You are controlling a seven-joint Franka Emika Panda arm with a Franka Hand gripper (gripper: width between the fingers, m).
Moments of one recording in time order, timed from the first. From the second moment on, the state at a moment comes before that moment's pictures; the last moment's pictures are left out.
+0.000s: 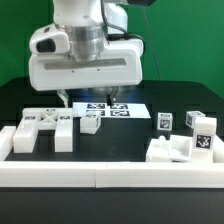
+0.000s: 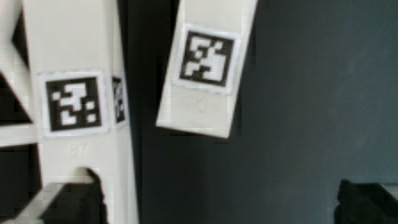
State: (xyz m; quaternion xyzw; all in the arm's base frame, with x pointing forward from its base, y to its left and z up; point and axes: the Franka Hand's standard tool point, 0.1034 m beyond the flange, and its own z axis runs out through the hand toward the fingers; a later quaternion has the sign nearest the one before) arm 0.473 -0.065 0.059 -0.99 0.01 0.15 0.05
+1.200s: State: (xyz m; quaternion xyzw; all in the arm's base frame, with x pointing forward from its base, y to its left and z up) arm 0.448 -0.063 0.031 -0.92 0.04 0.39 0.03
